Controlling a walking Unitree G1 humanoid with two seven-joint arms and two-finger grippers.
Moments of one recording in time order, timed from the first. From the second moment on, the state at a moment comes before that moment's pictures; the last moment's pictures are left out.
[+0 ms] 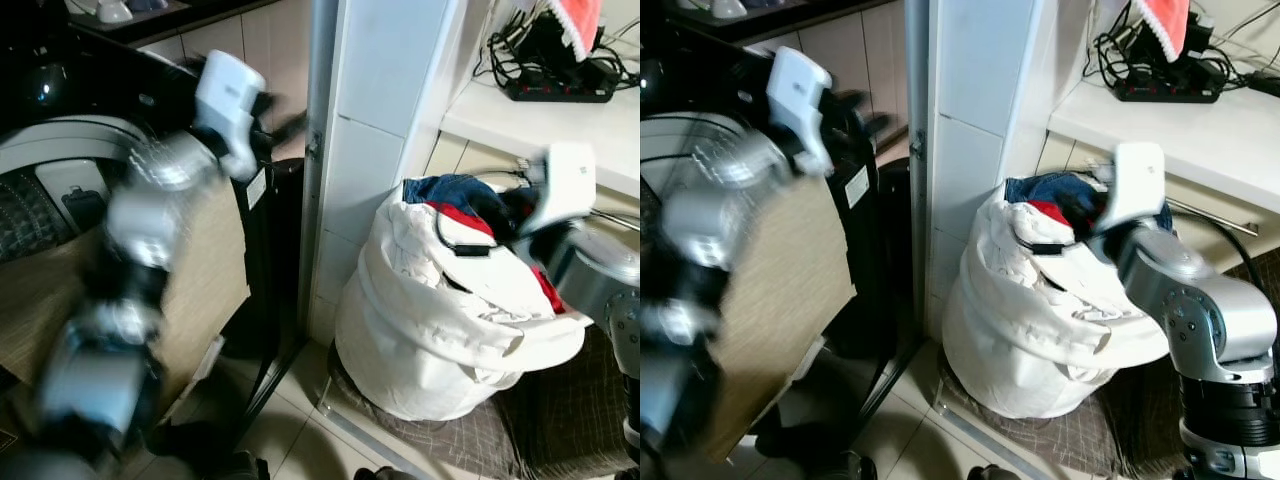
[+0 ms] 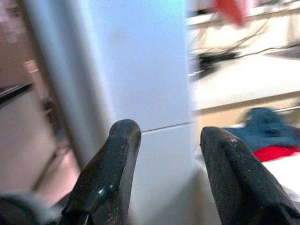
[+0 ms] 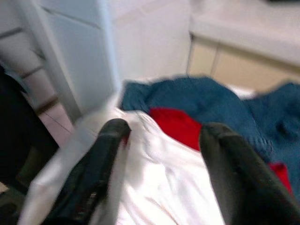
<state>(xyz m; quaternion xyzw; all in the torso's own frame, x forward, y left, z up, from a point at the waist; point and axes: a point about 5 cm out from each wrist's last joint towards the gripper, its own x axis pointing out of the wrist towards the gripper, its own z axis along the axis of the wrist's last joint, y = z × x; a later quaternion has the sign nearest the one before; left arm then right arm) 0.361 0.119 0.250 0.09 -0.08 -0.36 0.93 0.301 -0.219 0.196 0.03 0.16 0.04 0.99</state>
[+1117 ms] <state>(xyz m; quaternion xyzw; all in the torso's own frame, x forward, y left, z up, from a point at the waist) 0.276 0.073 0.207 0.05 0.01 -0.51 0.86 0.308 -0.243 0.083 0.03 0.32 0.10 0.94</state>
